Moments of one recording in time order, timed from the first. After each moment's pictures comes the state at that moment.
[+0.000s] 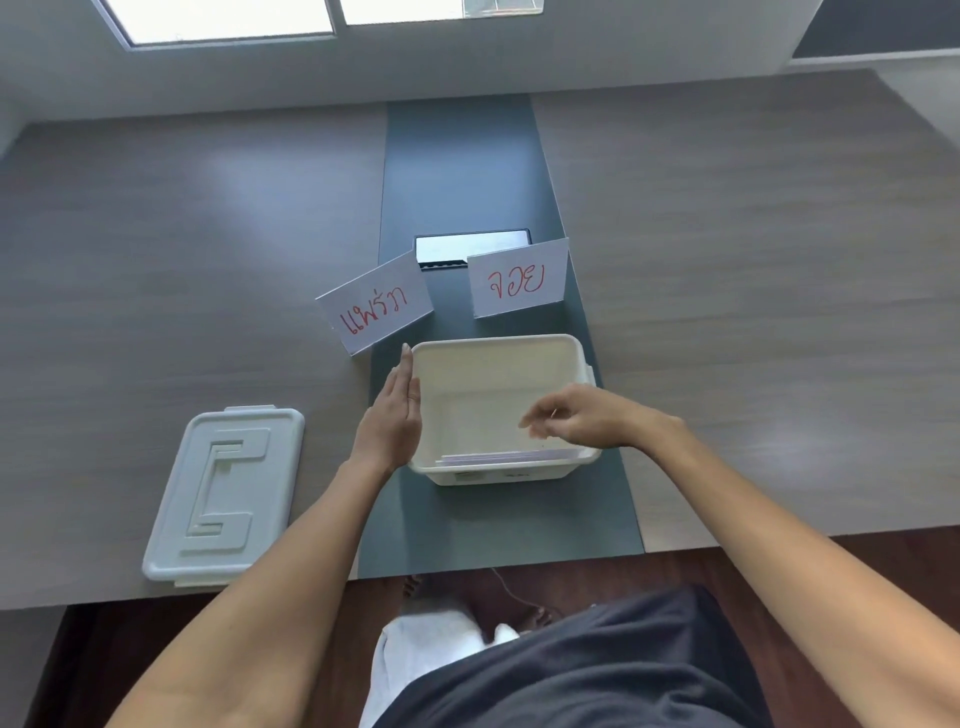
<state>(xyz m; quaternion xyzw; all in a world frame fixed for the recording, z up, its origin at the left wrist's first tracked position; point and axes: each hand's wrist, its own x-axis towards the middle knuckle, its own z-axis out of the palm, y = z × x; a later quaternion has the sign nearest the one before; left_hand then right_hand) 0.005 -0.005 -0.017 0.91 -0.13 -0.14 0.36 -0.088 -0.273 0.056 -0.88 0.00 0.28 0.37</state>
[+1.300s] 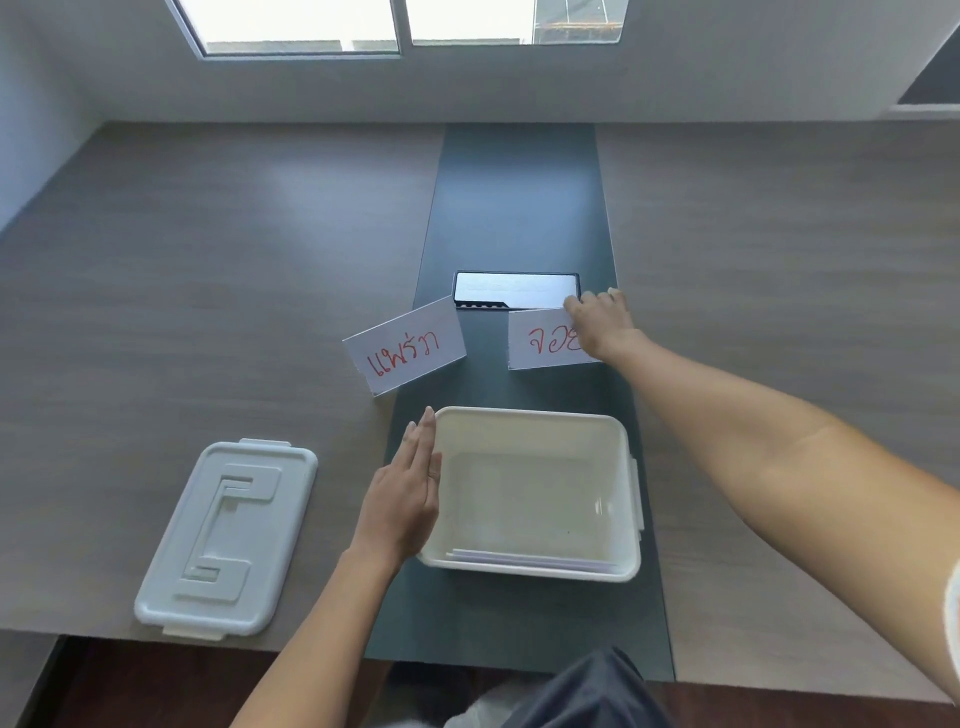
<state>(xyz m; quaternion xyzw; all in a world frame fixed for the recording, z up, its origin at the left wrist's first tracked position) 0.007 -0.006 -0.030 0.95 -0.17 -0.07 0.25 0.172 -0.342 -0.010 -0.99 0.02 0.09 -0.09</state>
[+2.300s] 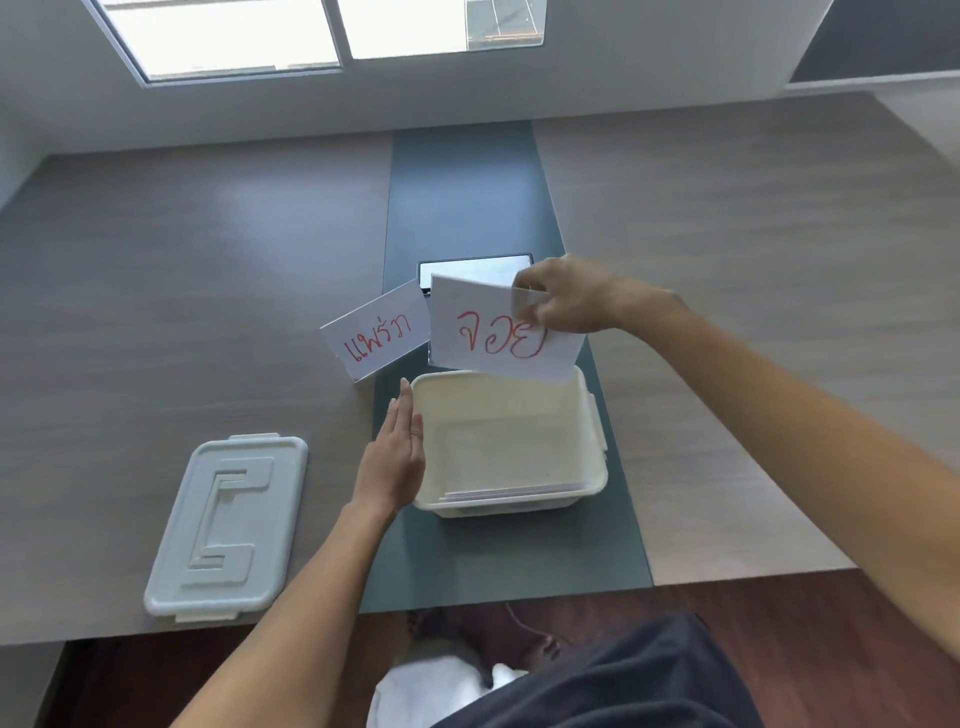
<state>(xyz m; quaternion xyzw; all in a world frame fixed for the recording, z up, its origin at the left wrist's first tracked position) -0.003 -0.007 -0.012 0.93 -0.13 -0.13 0.31 0.022 -0.282 0.174 -0.96 -0.03 0.13 0.23</state>
